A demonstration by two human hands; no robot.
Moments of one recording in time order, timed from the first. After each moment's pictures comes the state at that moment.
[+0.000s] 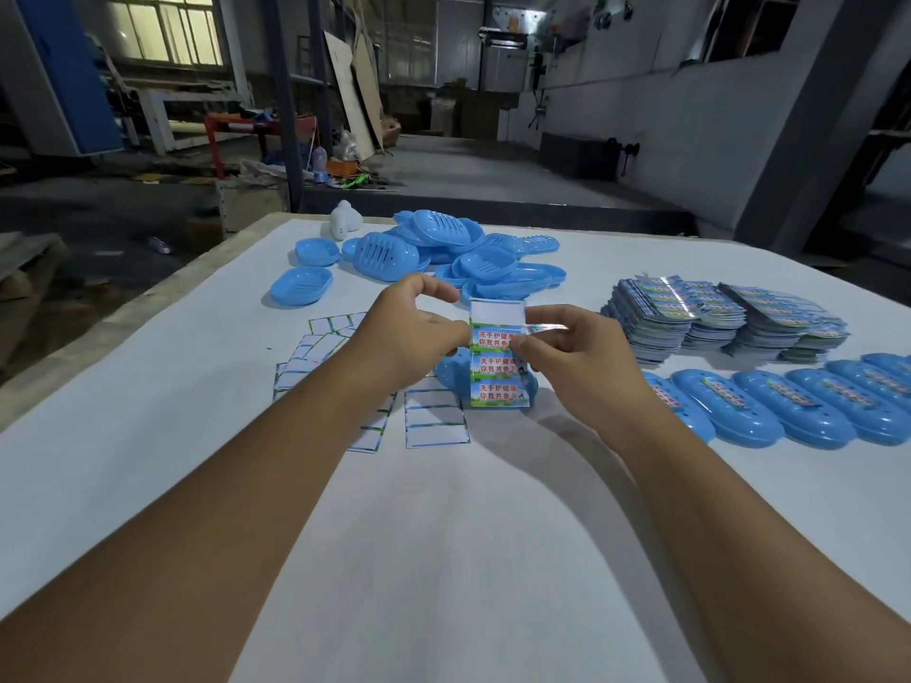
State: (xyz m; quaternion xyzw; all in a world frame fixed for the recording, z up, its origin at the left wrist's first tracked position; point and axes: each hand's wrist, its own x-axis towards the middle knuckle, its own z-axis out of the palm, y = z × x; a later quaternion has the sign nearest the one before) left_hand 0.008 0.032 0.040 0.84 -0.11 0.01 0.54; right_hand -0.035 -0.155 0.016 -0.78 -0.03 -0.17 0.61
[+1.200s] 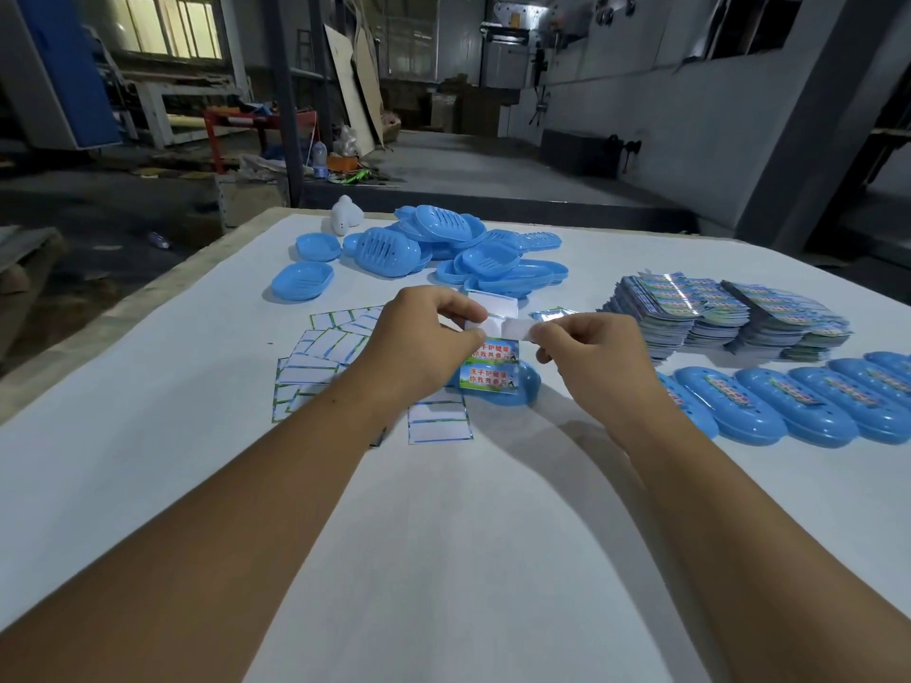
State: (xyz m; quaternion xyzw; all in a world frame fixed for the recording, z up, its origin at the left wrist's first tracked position) left_hand 0.009 0.023 0.025 0.84 -0.16 0.10 0.50; right_hand -0.034 -0.157 0.016 -0.83 0.06 -0.23 0.50
